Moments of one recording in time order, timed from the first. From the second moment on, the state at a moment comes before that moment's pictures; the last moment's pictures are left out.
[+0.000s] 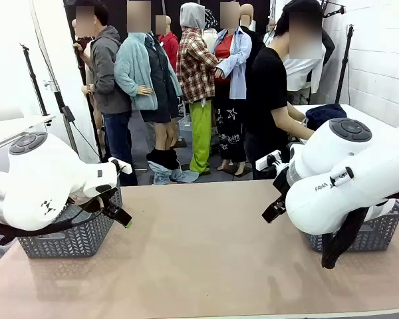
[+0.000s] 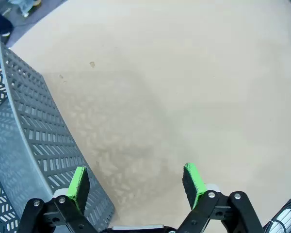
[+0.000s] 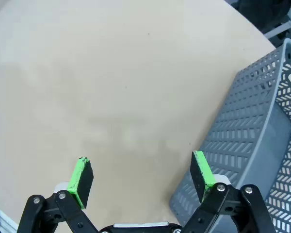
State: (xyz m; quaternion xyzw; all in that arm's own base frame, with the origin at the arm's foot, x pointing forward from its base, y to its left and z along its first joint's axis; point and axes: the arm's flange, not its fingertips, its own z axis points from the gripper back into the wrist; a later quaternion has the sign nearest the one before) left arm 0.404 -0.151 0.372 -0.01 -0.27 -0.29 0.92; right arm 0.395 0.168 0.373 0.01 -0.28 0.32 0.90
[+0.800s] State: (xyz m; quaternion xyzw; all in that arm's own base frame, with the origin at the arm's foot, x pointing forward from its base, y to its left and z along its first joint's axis) left arm 0.404 -0.152 0.372 -0.01 -0.27 -0.30 0.92; right arm 0.395 0.168 0.373 0.01 -0.28 0.32 0.90
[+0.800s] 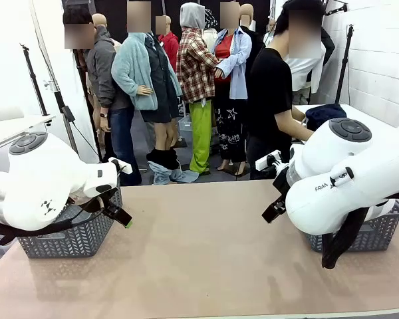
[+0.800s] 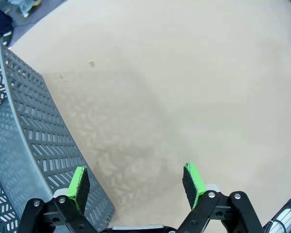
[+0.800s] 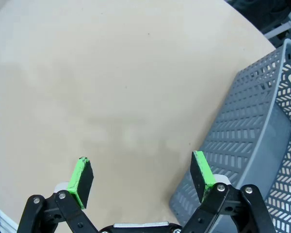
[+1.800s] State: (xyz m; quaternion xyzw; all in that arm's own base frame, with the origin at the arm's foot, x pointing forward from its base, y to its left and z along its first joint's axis) left arm 0.403 -0.160 0.407 -0.01 -0.32 -0.31 0.90; right arm 0.393 0.171 0.404 0.01 -0.32 0.33 0.89
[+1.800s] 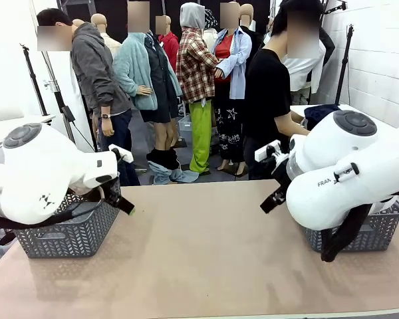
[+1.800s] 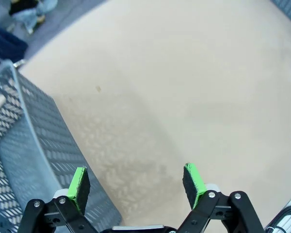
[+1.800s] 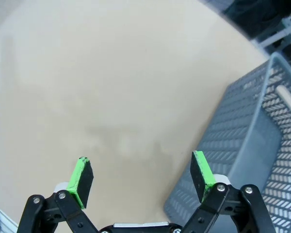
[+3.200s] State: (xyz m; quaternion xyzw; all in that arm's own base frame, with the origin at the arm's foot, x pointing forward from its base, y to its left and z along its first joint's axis) left arm 0.371 0.179 0.479 0.06 -0.28 0.06 0.96; right arm 0.355 -0.229 0.466 -0.01 -0.44 -0.27 0.86
